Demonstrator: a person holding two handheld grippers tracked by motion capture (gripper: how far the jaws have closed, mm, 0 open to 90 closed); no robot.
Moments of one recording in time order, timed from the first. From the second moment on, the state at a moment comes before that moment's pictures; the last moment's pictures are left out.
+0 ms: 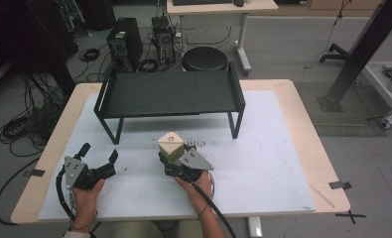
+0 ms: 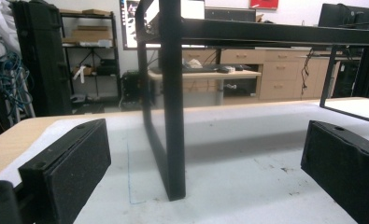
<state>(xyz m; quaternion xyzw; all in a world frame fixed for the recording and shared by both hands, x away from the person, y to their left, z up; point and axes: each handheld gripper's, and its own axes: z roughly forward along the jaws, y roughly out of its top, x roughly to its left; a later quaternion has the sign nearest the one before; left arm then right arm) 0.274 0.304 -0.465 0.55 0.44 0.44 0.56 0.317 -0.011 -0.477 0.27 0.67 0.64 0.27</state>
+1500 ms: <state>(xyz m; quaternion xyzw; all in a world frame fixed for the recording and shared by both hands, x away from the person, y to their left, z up) 0.274 0.304 -0.465 0.55 0.44 0.44 0.56 0.313 -0.028 -0.421 0.26 0.67 0.66 0.22</state>
